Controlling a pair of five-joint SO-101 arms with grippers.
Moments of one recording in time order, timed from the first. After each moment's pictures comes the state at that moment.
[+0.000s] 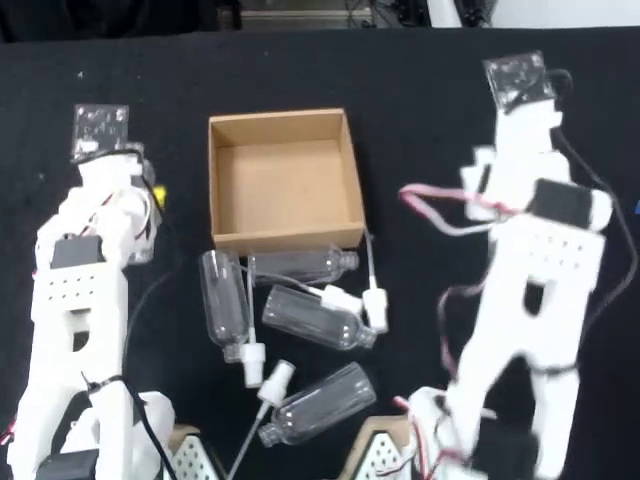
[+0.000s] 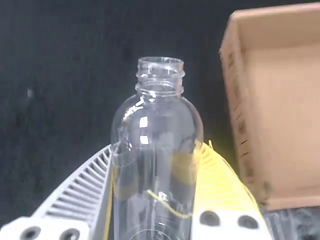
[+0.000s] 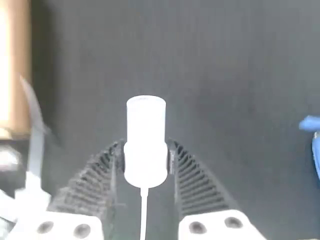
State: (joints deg) left arm -13.7 -35.6 45.9 38.0 -12.0; right arm 13.8 -26.5 15.2 70.6 19.7
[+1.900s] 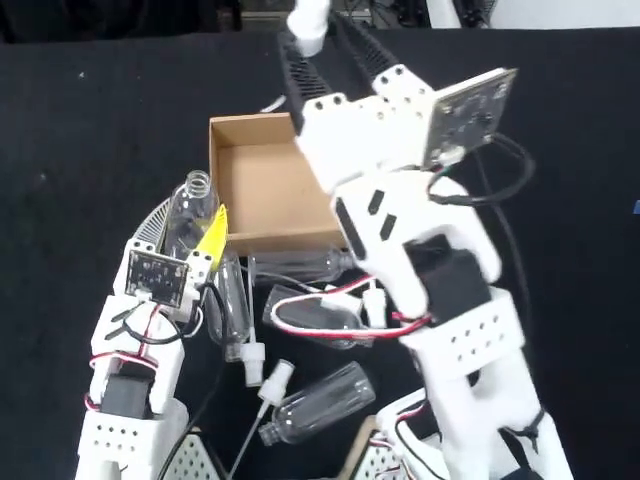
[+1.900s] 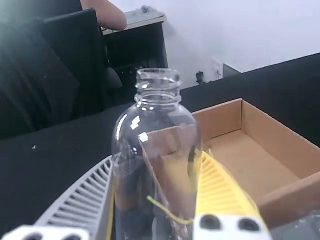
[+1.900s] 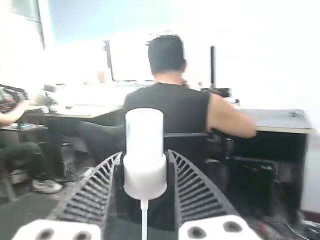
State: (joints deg) left arm 2.7 -103.2 96.1 19.3 -12.0; right arm -26.1 -42.2 23.3 15.9 -3.5
